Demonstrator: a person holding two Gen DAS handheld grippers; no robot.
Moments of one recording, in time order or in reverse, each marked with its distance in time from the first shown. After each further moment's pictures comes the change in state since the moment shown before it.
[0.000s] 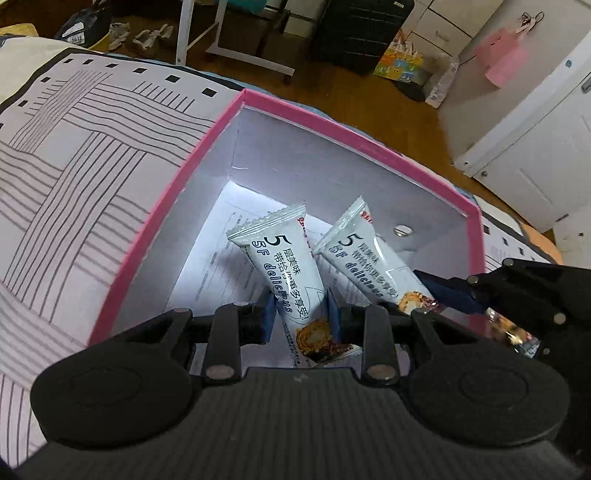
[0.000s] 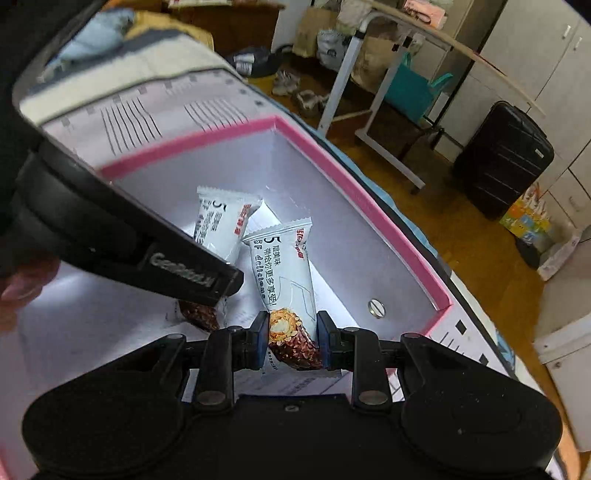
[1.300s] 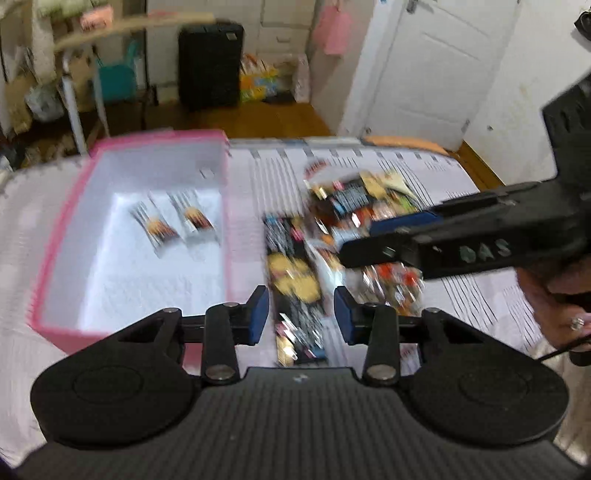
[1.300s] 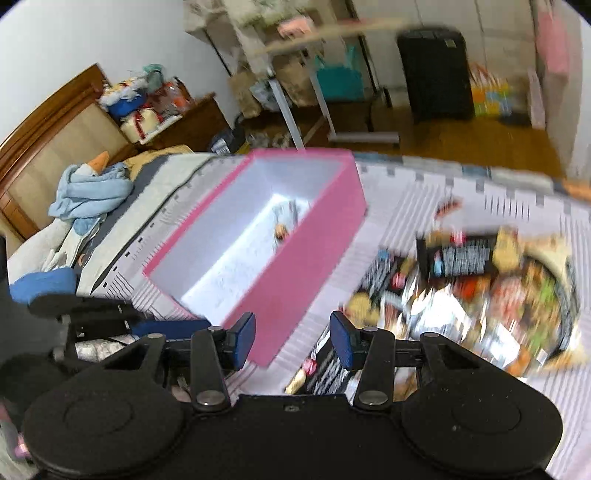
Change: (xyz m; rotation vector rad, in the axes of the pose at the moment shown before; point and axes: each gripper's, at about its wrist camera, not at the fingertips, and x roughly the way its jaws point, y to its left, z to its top) left arm -0.160 -0.127 -0.201 0.472 -0.112 -0.151; right arm -0.170 -0.025 -0.195 0.676 -0.169 0.331
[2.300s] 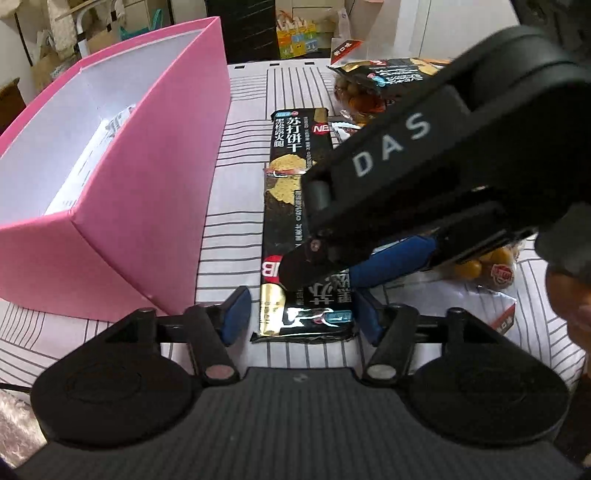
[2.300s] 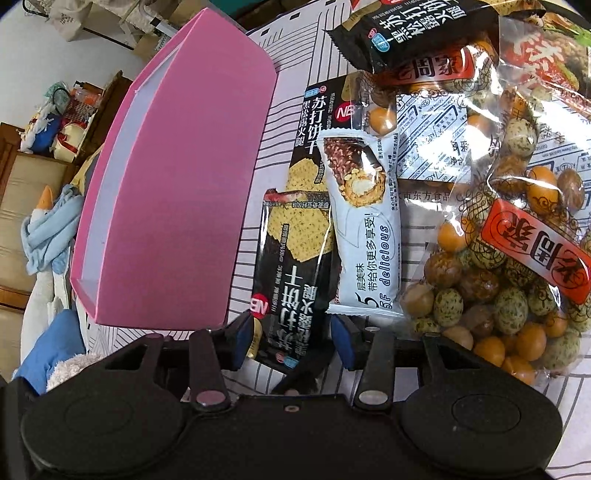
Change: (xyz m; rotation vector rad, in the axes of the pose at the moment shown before) left arm 0.135 -0.026 -0.071 0.007 0.068 0.226; right arm 0.113 -0.069 -0.044 0.388 0.224 0.069
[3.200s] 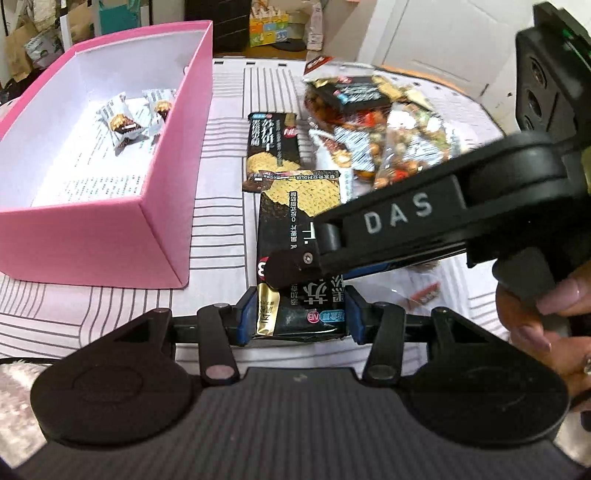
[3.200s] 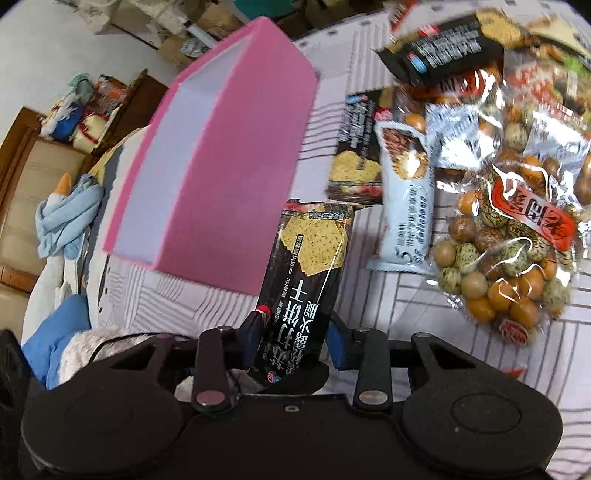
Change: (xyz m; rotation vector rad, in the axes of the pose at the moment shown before) left arm -0.065 0.024 -0.002 -0.047 0.054 -0.192; right arm -0.036 0.038 -0.038 -0.091 -0.059 0.004
